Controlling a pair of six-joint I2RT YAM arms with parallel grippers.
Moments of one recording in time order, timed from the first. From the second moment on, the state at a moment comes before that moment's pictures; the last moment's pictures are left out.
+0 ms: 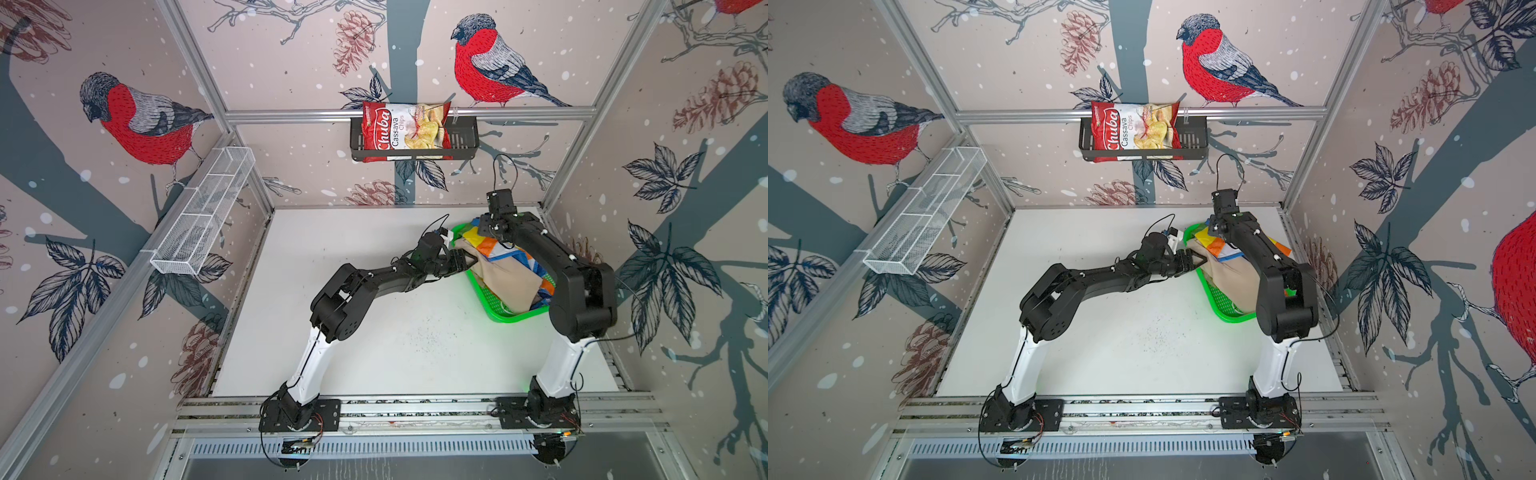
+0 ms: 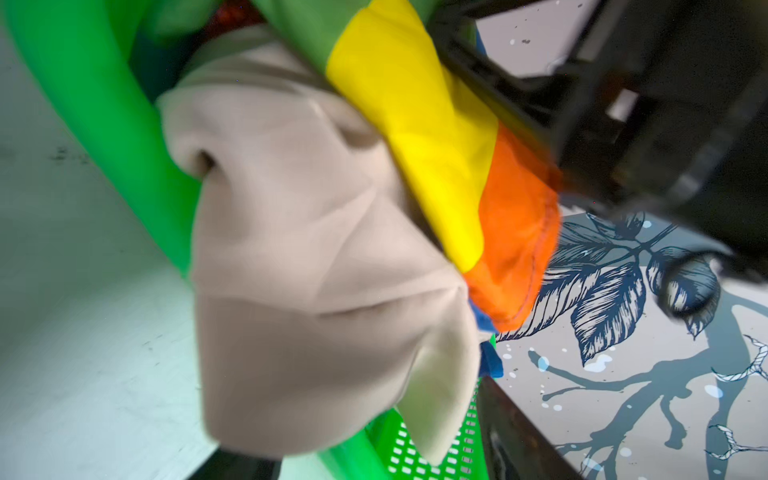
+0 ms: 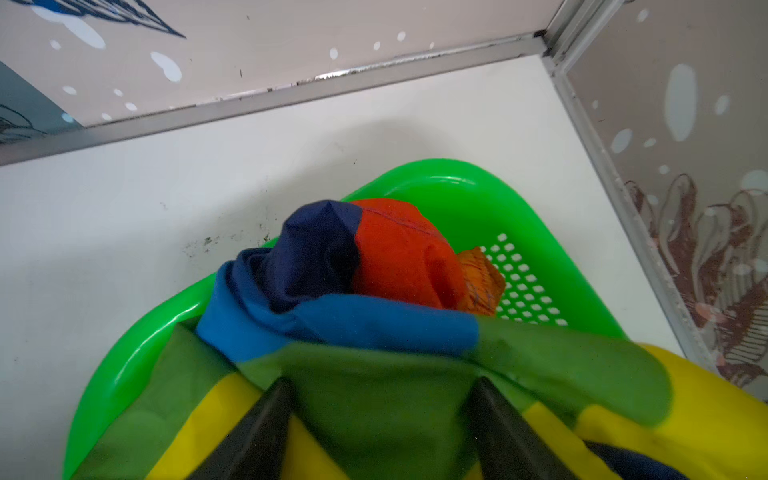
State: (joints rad) left arm -0.78 2.21 1.51 0.32 0.47 -0.97; right arm 0.23 1.93 1.61 -0.58 0.28 0.29
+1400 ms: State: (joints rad) left arm -0.79 2.62 2.12 0.23 0.52 -0.99; right arm 0.33 1.47 2.04 -0.25 0.31 0.13
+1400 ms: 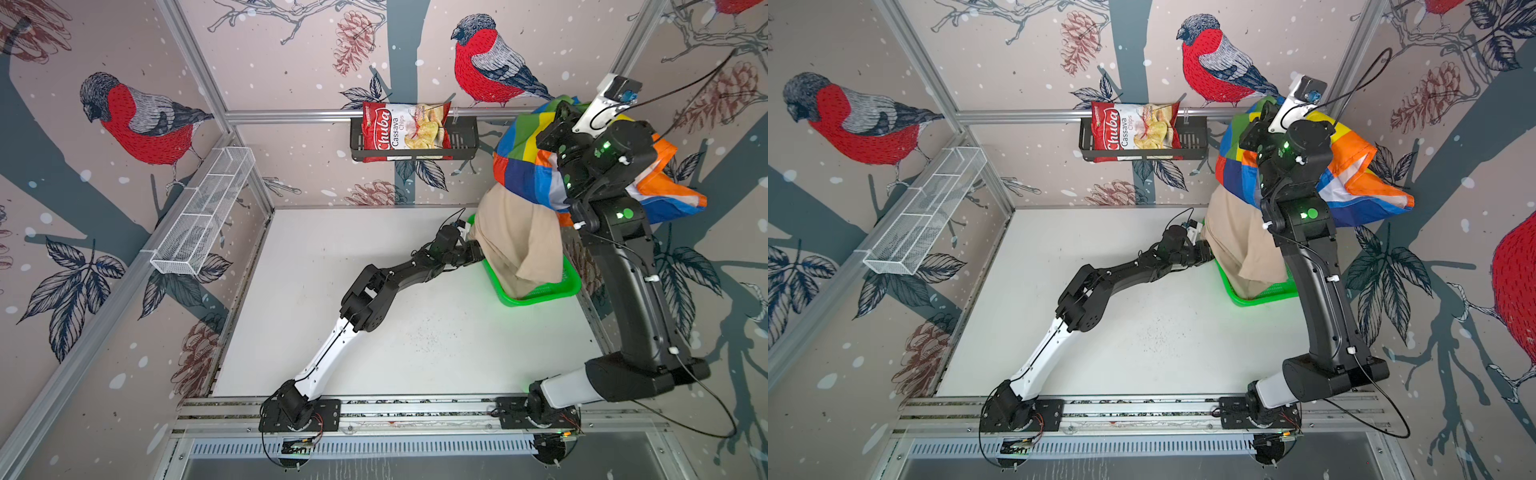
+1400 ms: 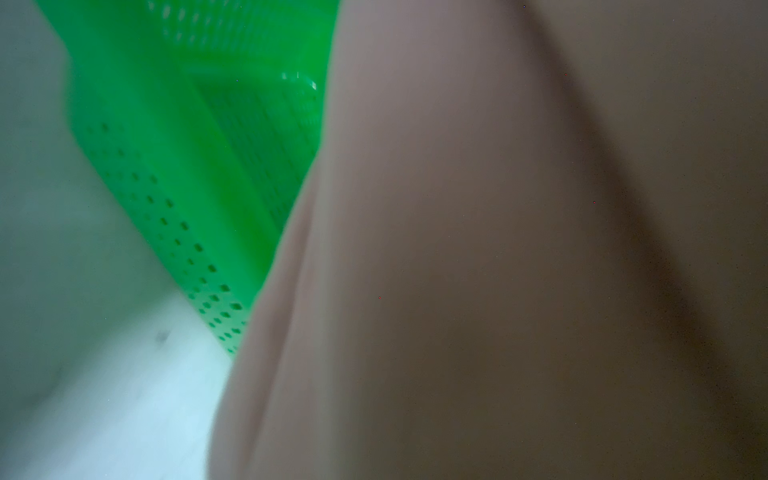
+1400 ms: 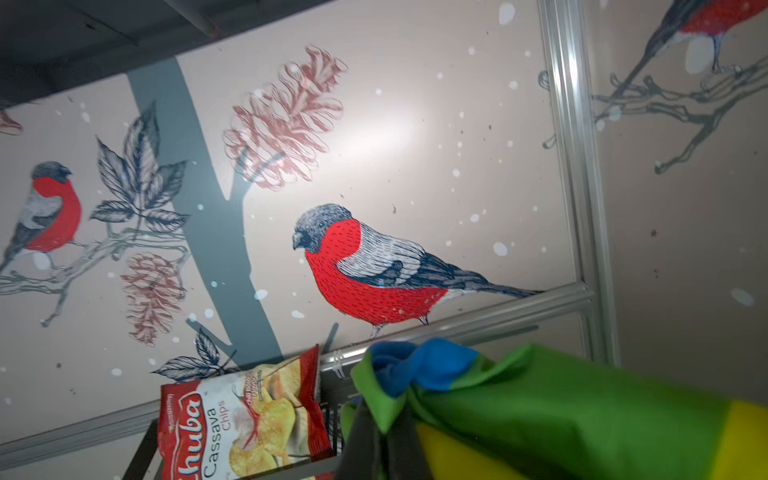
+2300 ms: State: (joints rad) left arm -0.79 2.48 1.99 0.14 0.52 -0.95; right arm 0.26 1.47 1.93 -0.29 0.54 0.09
